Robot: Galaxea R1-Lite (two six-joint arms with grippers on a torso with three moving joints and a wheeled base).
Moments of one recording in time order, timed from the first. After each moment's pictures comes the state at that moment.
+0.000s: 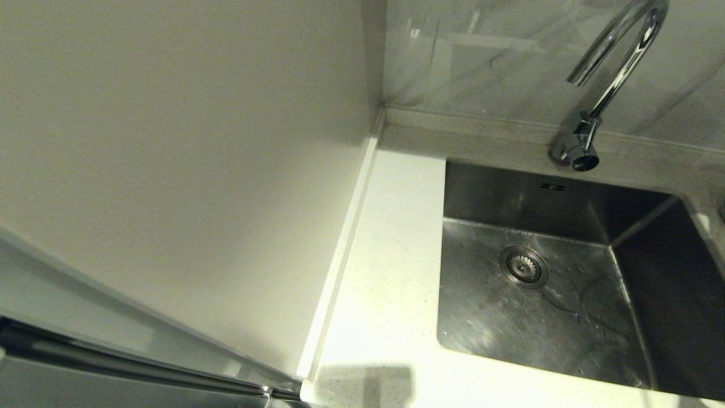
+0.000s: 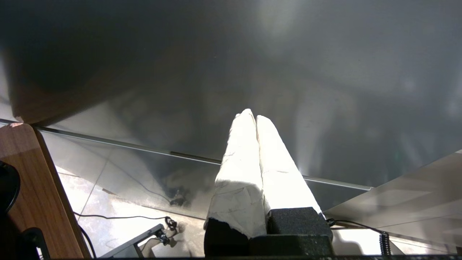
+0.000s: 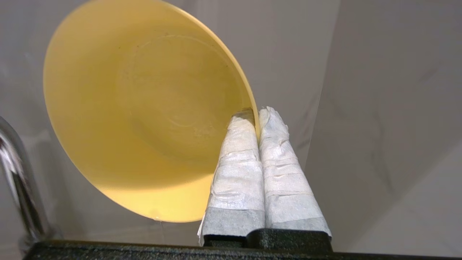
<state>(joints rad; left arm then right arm) 0.00 0.00 0.00 -0.01 0.00 -0.01 -0.73 1.61 -0.79 -1.52 0.09 0.28</state>
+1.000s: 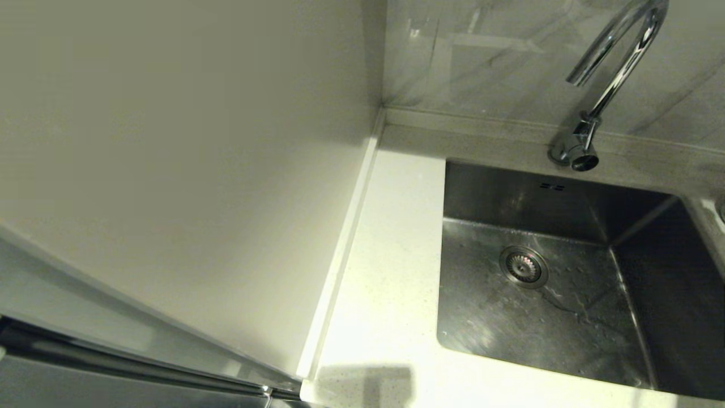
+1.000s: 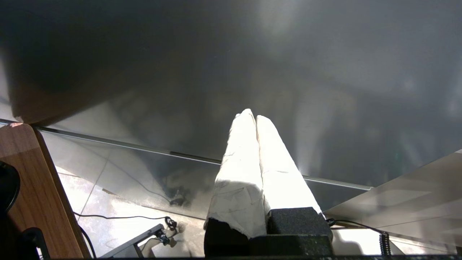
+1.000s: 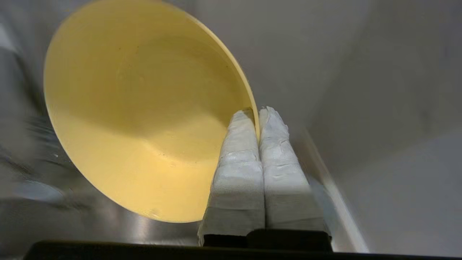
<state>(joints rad) 0.00 0.00 0.00 -0.01 0.00 -0.01 -0.74 1.52 -0.92 -0.90 0.25 0.09</state>
